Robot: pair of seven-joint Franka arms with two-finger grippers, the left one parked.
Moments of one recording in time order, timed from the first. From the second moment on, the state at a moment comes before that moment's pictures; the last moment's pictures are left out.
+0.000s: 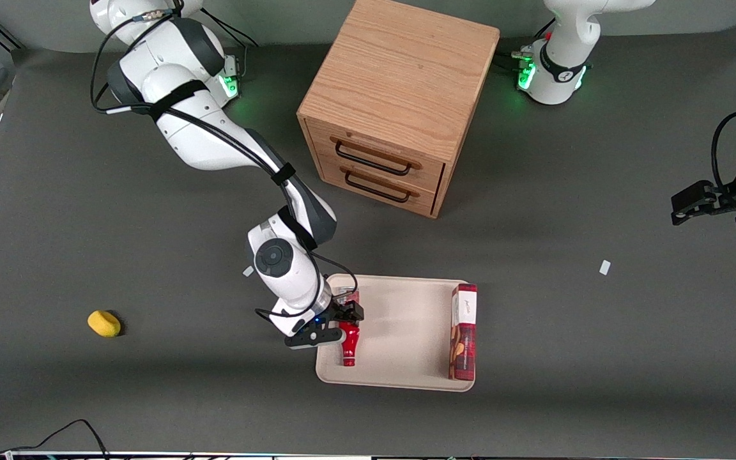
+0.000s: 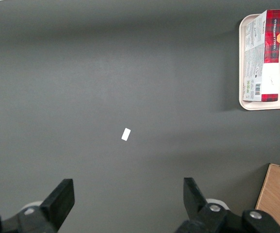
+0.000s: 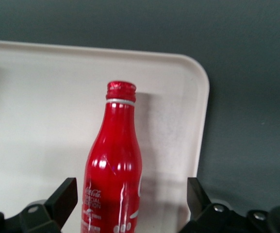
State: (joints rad) arm 0.42 1.02 0.13 -1.15 -0.09 2.47 0.47
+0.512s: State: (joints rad) arm 0.32 0.77 0.12 -1.35 -0.09 2.31 0.47
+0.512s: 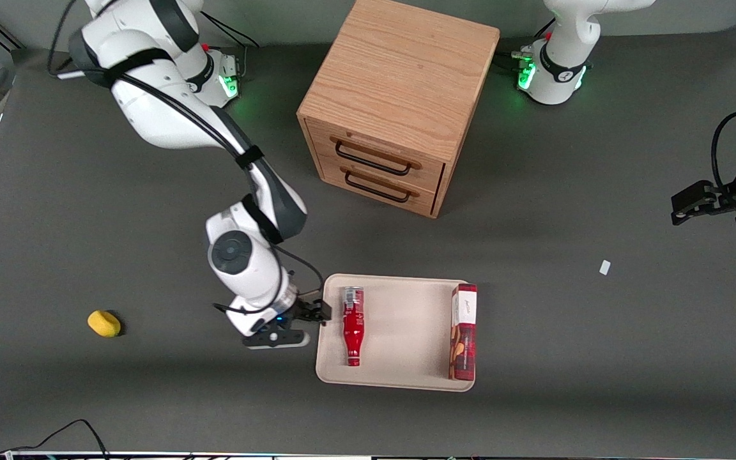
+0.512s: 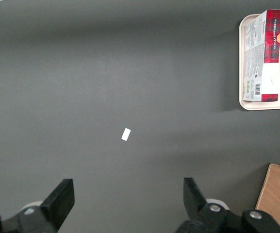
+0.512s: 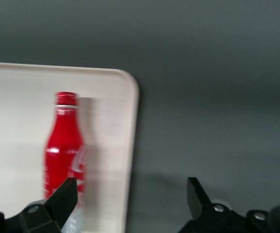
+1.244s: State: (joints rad) arm 0.06 0.33 0.15 -1.49 -0.04 1.81 0.33
